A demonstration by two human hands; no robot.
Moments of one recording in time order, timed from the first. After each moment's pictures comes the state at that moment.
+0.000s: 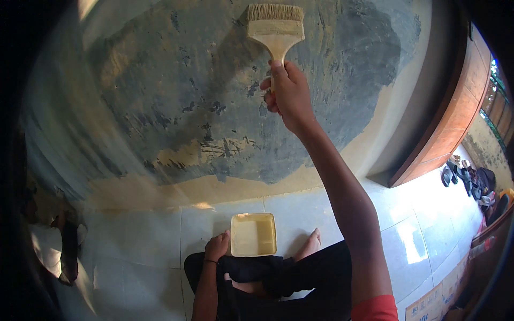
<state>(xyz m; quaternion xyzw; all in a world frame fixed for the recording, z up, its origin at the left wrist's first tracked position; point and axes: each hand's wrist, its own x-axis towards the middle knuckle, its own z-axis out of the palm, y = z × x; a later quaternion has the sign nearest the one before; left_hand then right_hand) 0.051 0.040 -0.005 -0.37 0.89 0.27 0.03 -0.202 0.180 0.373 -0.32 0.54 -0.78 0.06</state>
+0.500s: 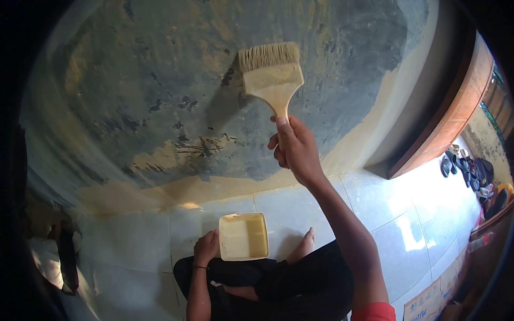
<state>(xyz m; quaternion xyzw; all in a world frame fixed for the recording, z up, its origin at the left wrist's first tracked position) 0.032 0.044 0.024 -0.37 0.89 0.28 0.02 -0.210 0.228 0.268 -0.25 0.59 -0.75 0.15</state>
